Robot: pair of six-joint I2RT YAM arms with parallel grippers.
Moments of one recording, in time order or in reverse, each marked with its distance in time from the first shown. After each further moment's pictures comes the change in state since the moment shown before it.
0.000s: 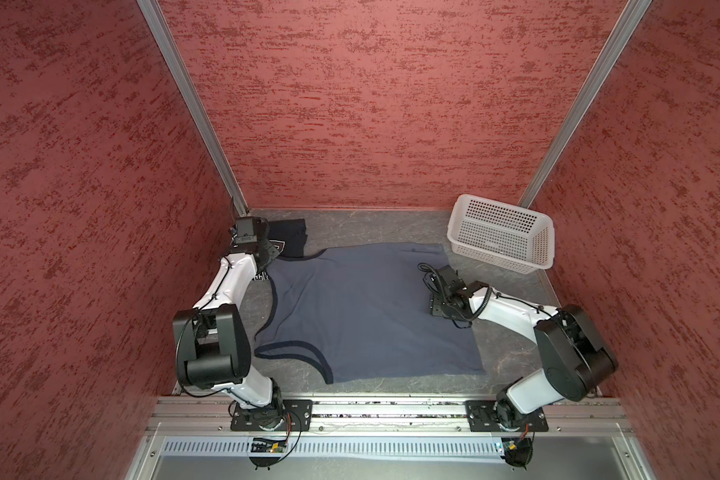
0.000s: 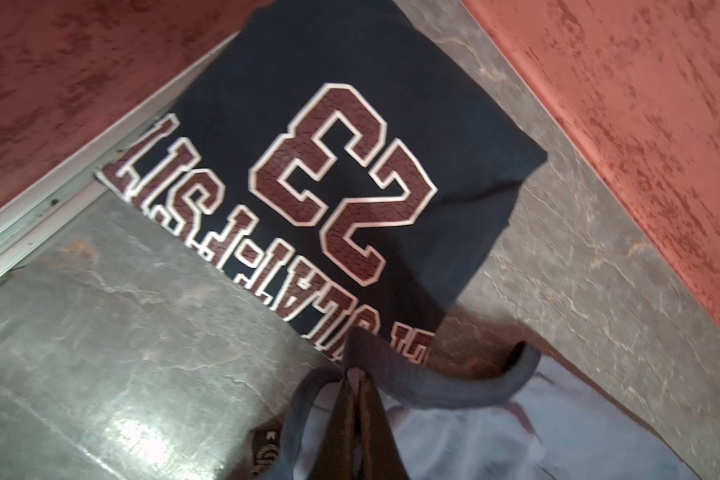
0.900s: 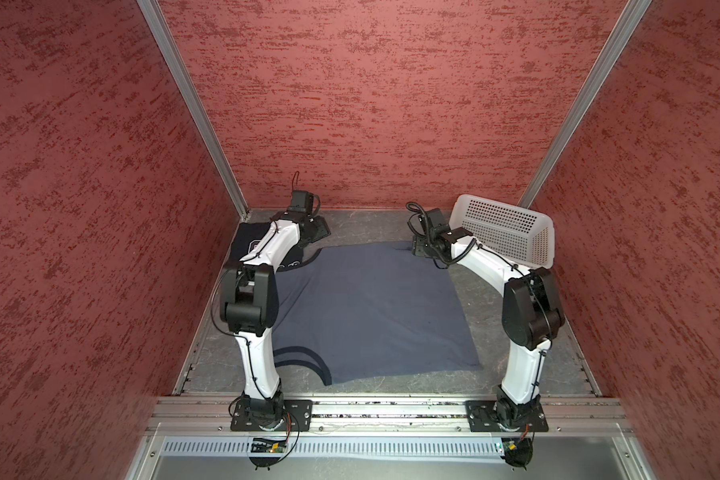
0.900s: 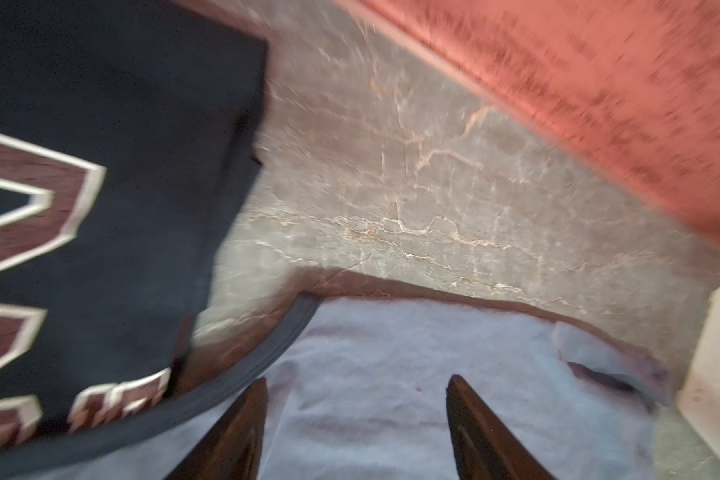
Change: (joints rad) left arm -0.302 0.478 0.555 -0.141 0.130 0.090; right arm -0.085 0.383 0.727 -0.057 0.008 -0.180
